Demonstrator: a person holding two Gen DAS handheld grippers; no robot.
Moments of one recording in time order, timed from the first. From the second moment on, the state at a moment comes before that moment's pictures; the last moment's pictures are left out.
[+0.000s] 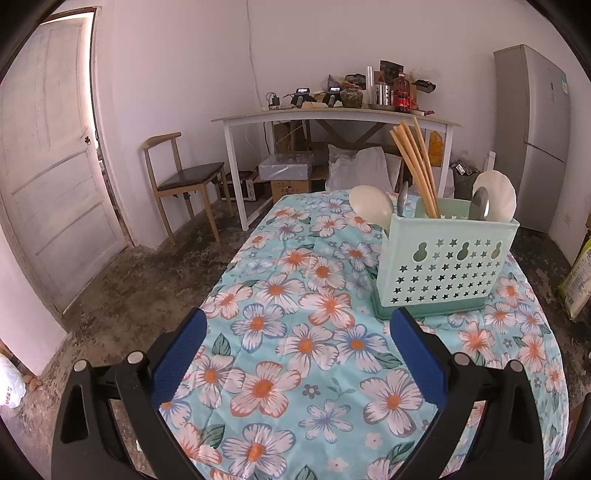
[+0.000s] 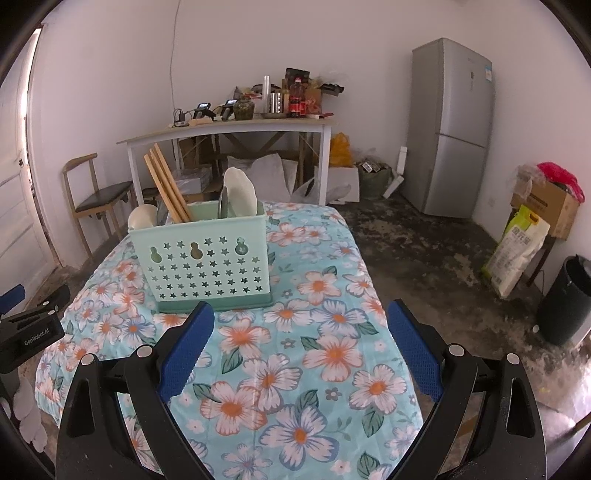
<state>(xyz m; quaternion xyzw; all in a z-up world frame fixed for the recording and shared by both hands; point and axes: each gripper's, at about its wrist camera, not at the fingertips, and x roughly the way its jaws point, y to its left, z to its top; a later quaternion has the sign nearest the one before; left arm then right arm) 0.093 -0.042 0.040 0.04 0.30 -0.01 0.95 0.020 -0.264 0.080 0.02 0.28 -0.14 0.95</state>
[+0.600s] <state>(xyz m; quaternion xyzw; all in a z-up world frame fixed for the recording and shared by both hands) 0.092 -0.051 0.036 0.05 0.30 -0.03 0.95 0.023 -0.260 0.078 0.02 0.28 -0.14 0.95</state>
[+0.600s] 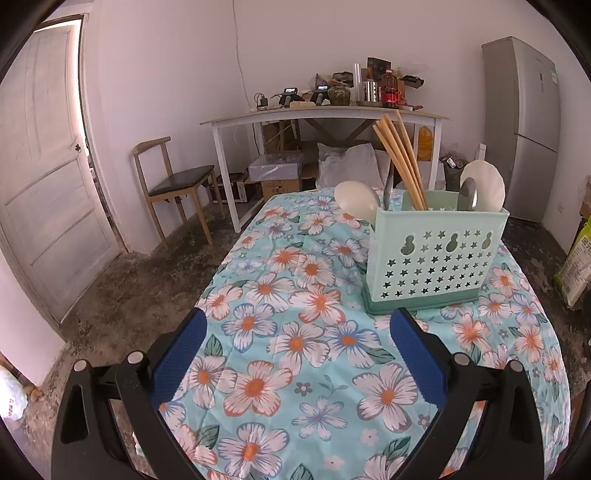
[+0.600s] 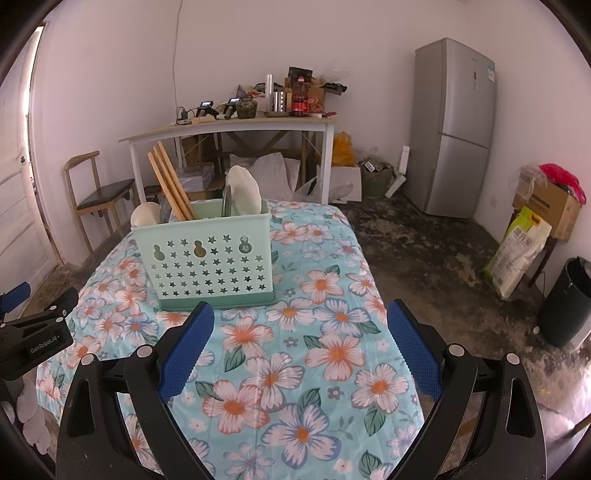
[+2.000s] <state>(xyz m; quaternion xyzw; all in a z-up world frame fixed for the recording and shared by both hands) 0.092 -0.051 0.037 0.05 0.30 -0.03 0.95 0.022 -0.260 0.079 0.02 0.29 -0.14 0.95</state>
